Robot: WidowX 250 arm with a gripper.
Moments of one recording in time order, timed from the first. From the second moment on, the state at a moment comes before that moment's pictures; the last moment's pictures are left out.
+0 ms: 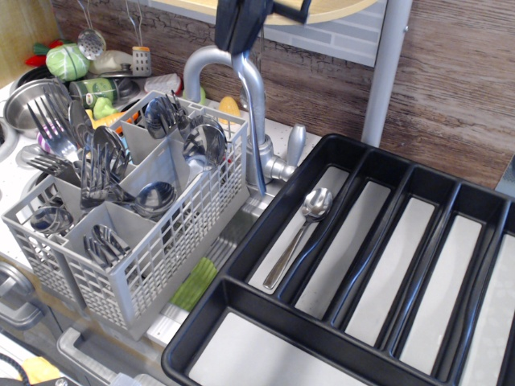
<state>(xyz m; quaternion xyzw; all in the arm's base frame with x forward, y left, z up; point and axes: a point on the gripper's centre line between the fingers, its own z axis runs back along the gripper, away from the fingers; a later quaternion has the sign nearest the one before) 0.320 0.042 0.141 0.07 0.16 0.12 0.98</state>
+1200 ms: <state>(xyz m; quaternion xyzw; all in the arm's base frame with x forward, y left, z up) 0.305 0.032 0.021 0.11 0.11 0.13 0.98</state>
